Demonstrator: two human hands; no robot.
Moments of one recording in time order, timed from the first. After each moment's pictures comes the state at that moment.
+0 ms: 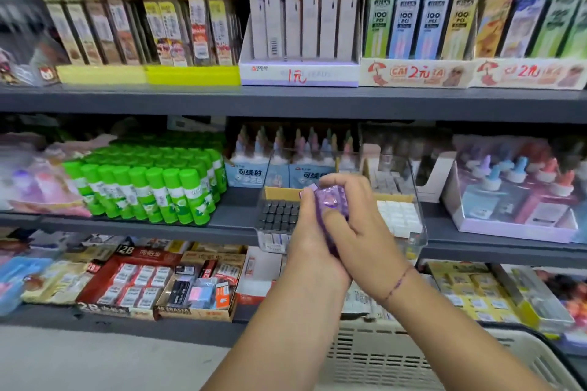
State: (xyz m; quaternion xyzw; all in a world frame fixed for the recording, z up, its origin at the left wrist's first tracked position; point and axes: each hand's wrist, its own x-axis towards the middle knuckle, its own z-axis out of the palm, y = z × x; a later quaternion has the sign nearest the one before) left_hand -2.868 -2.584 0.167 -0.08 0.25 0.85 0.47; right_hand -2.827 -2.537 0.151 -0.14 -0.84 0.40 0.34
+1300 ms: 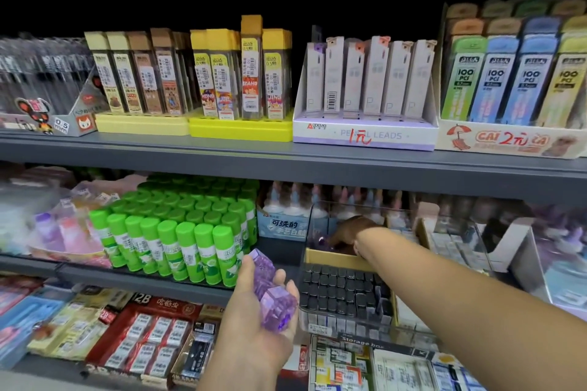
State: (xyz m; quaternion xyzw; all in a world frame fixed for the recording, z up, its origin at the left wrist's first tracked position) left_hand -2.989 -2.649 0.154 -0.22 0.34 0.85 0.33; right_hand -3.017 -2.445 0.151 -0.38 -0.88 0.28 -0.09
